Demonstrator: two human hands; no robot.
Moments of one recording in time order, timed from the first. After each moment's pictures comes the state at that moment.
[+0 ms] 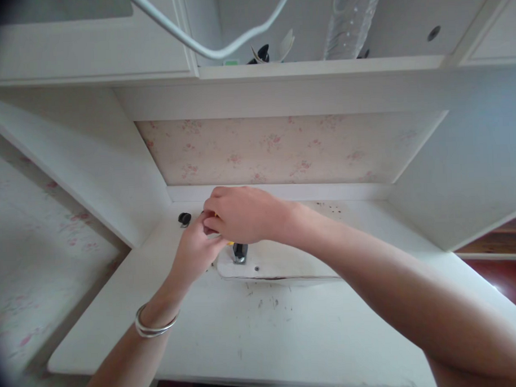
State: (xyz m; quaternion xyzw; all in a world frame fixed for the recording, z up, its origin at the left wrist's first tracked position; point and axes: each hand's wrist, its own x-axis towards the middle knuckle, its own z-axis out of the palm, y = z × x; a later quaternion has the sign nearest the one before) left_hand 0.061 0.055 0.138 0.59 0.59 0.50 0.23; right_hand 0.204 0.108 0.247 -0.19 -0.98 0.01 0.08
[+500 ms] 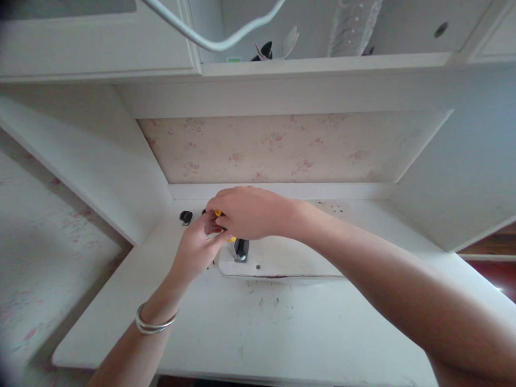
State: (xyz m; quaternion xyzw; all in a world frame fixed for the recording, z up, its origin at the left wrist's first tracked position) left_hand 0.054 0.054 0.129 0.61 0.56 0.50 0.27; right_hand 0.206 0.112 0.245 -0.17 -0.98 0.07 0.06
